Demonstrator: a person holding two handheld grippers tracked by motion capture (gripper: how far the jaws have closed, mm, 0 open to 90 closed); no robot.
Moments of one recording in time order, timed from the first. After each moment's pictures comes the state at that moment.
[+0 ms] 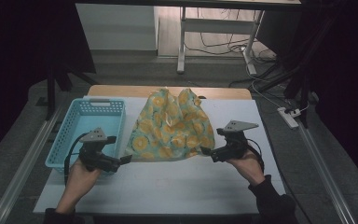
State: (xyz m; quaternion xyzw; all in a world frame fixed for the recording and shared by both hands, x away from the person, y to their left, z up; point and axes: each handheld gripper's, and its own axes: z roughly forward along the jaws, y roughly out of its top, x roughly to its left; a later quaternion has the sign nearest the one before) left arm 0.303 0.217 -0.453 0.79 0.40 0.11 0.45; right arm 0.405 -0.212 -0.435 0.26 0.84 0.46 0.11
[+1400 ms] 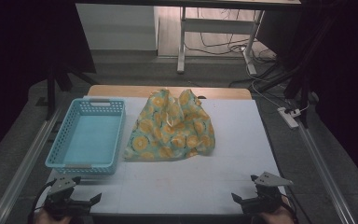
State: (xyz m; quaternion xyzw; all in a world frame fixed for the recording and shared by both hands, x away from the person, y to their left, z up) left arm 0.191 0.269 -0.519 0.76 0.51 0.16 0.37; right arm 0.290 -0.315 -0.498 0.35 0.84 0.38 0.16
